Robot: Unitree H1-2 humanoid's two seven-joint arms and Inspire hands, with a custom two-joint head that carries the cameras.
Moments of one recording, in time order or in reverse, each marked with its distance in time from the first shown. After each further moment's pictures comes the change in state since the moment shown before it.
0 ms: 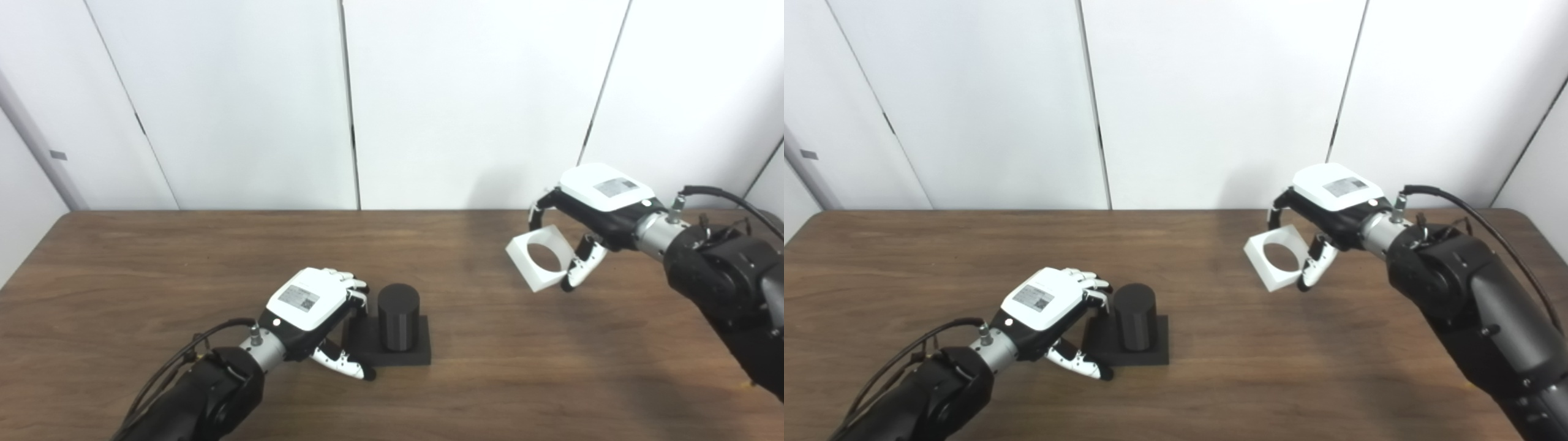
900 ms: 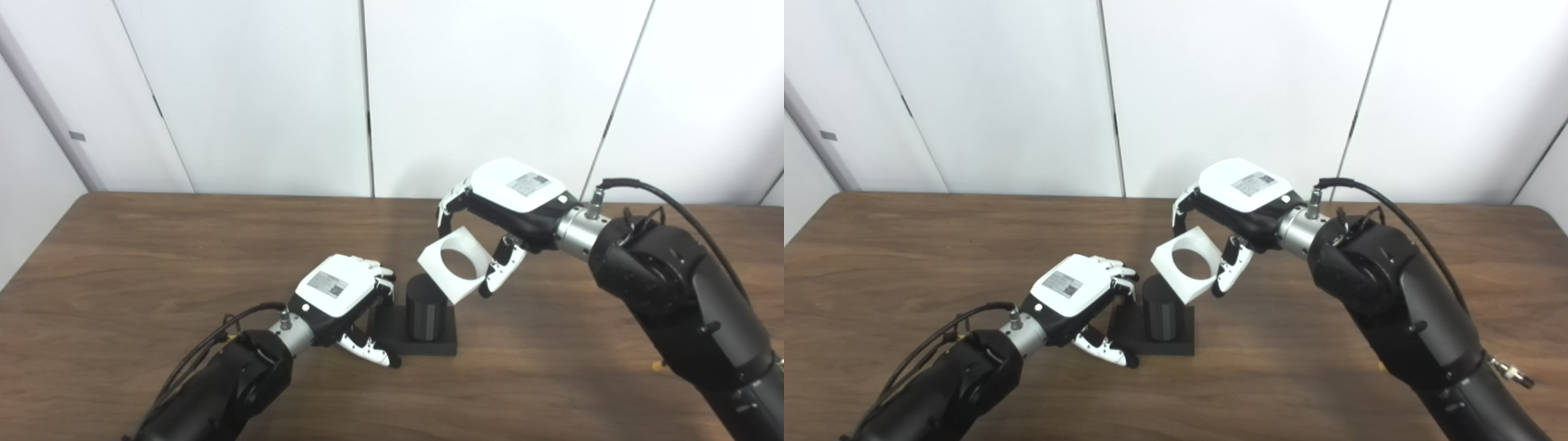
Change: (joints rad) left arm -0.012 -0.034 -0.020 -0.002 0.014 0.016 -0.016; right arm -0.064 0.214 0.076 -0.050 0.011 -0.033 0.073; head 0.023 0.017
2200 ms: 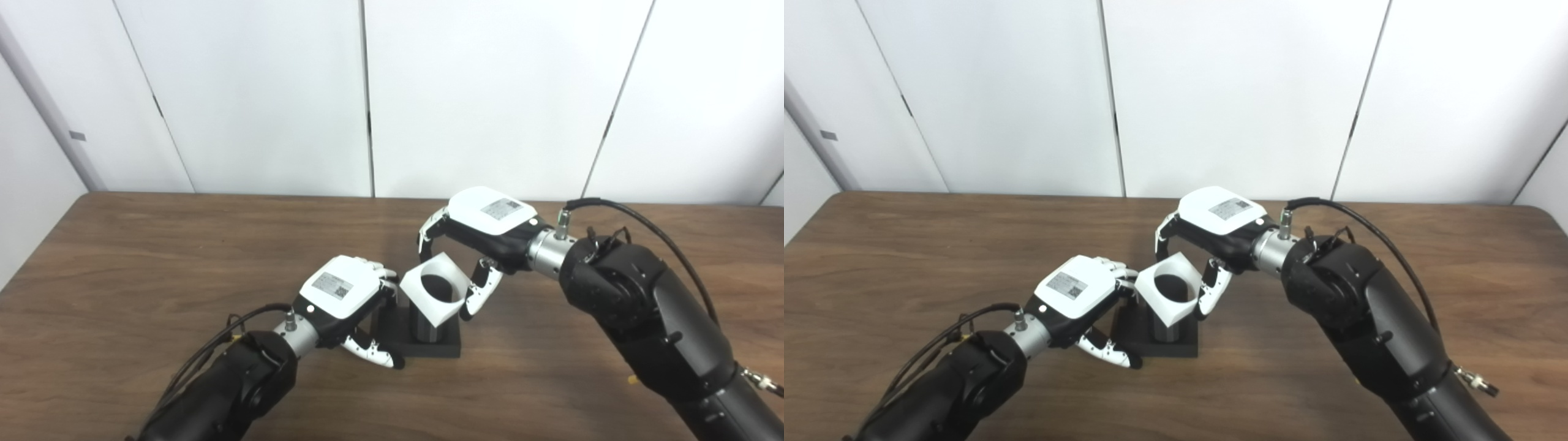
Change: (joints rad) left arm 0.005 -0.002 -0.011 -0.037 0.019 0.032 -0.036; right arm 0.022 0.059 0.052 0.077 -0.017 -0.004 -0.001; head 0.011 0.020
